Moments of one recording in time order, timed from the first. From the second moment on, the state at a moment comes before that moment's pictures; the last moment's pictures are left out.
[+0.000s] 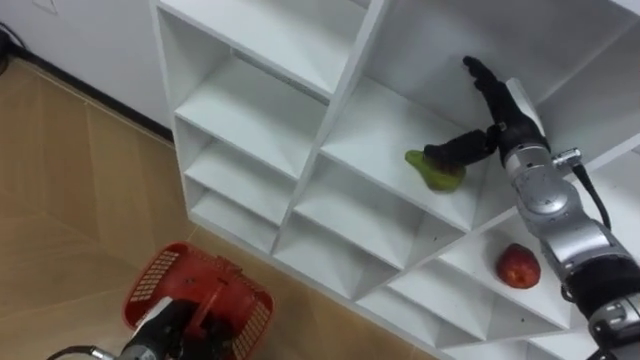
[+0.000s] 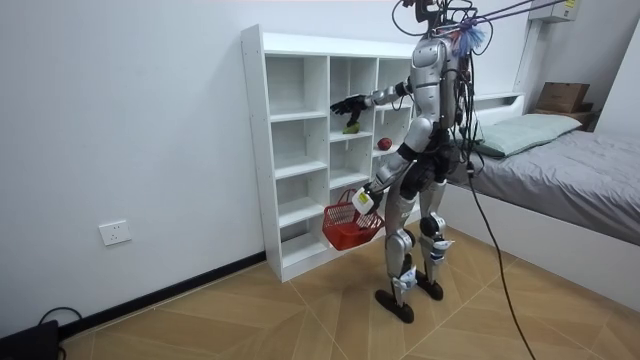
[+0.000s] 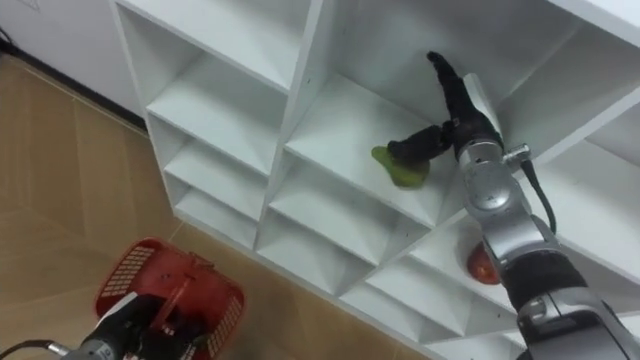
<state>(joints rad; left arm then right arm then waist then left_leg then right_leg) 0.04 0.35 -0.10 0.82 0.17 -0.07 -0.17 -0.53 -0.47 0.29 0.82 -0.01 -0.17 -0.15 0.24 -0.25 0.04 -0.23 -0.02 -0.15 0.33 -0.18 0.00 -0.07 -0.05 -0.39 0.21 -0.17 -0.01</state>
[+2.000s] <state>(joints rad) 0.04 0.30 -0.13 0.82 0.17 -0.03 -0.16 -0.49 -0.45 0.29 0.74 0.15 -0.15 -0.13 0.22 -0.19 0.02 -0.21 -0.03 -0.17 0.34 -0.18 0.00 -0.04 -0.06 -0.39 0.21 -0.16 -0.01</state>
